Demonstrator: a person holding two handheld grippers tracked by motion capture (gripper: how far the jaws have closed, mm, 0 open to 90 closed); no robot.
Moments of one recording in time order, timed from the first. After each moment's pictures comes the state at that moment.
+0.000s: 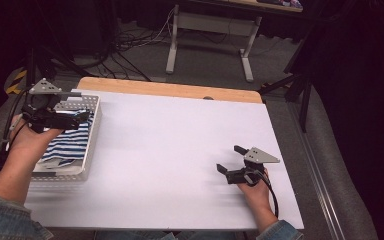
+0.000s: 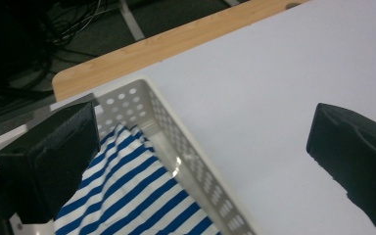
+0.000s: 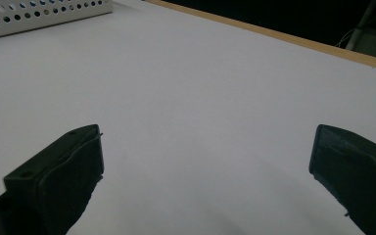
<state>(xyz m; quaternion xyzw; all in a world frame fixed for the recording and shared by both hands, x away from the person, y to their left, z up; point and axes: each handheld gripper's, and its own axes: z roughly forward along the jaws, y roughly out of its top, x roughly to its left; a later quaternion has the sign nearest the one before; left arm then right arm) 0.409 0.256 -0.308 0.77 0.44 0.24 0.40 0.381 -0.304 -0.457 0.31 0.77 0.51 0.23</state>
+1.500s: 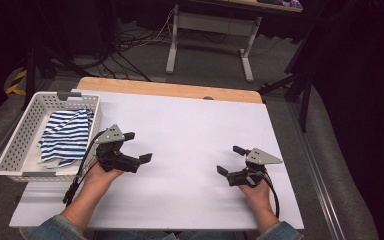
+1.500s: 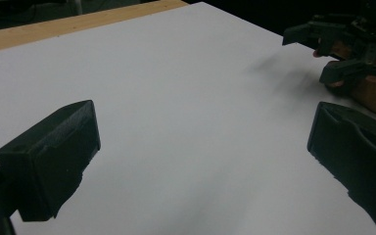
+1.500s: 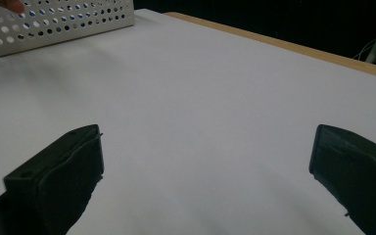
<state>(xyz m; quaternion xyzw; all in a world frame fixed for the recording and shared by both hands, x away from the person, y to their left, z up) 0.388 0.130 -0.419 0.77 0.30 0.11 0.55 0.376 -0.305 -0.452 0.28 0.77 0.53 0.21</state>
